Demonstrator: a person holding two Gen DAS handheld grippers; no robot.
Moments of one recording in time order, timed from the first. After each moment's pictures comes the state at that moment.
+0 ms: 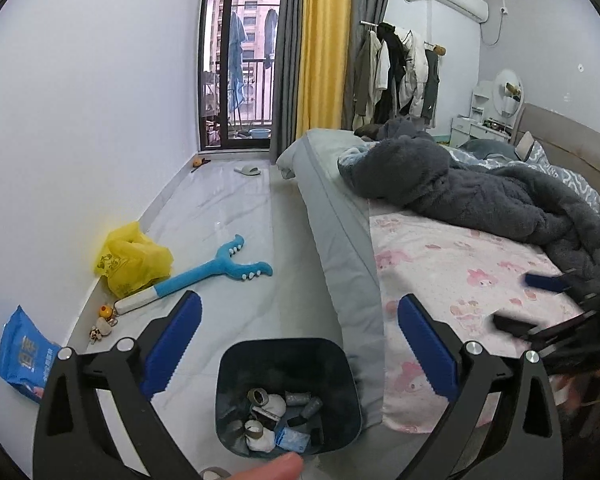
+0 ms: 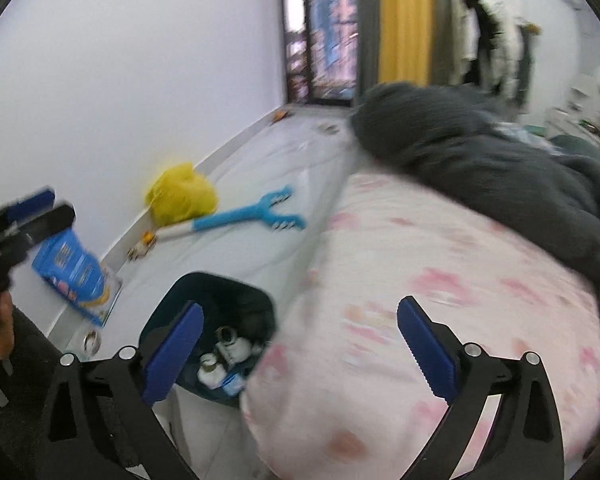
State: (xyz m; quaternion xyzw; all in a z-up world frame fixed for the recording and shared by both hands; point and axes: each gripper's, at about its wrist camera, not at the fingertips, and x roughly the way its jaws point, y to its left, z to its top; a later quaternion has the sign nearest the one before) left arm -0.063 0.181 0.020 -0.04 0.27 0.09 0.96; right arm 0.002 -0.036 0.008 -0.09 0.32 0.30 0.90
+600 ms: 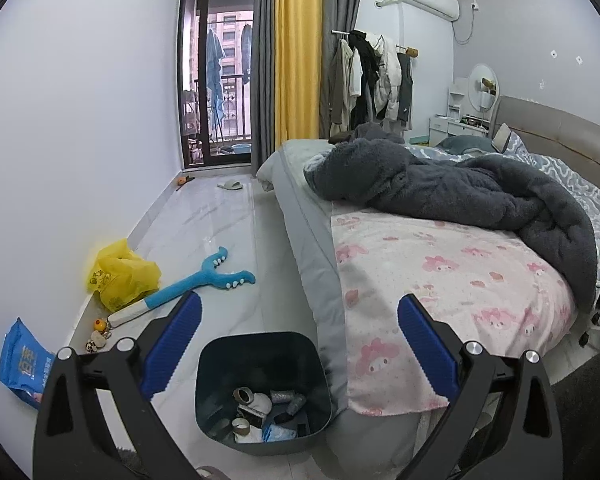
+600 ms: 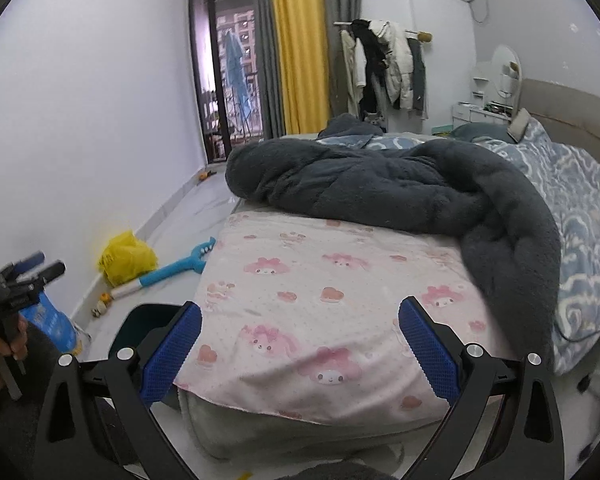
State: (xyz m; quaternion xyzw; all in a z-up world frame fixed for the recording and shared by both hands) left arm -0.097 0.128 0.024 -0.01 0.25 0.07 0.97; right arm -0.073 -0.229 0.052 0.00 0.26 0.20 0.95
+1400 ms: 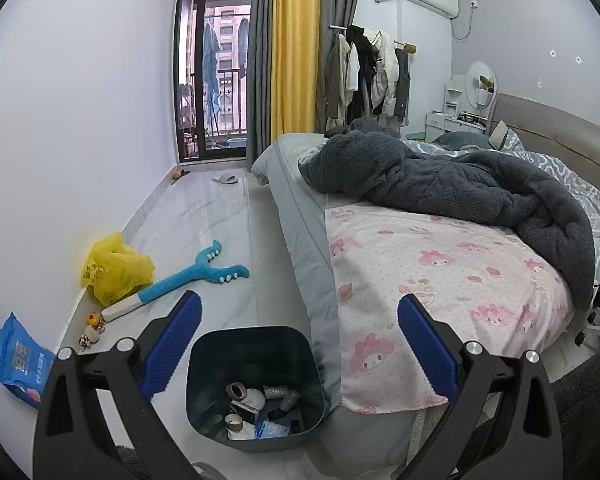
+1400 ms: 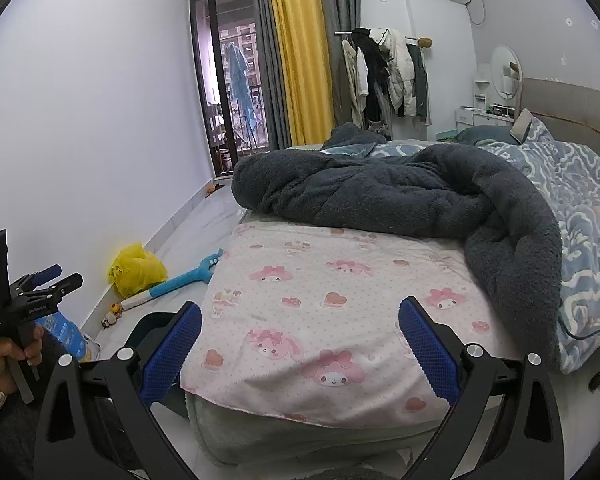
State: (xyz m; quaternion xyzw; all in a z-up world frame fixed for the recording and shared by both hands) left arm -0.093 0.123 0.016 -0.02 0.25 0.06 0.97; right arm -0.081 -0.233 0.052 0.01 0.25 0.22 0.94
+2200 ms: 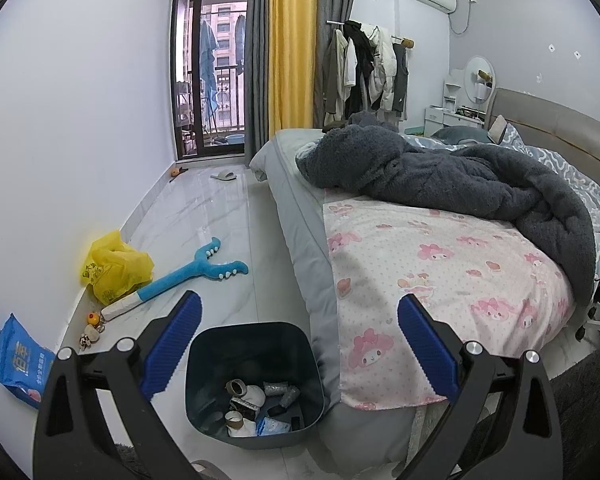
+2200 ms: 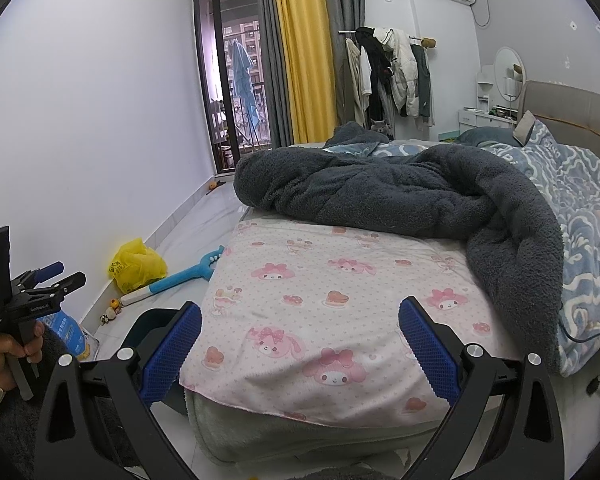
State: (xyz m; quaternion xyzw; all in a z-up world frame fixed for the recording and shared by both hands) left arm -0.095 0.117 0.009 -0.01 0.26 0.06 0.96; right arm -0.081 -0.232 0.052 0.00 0.25 0.22 0.94
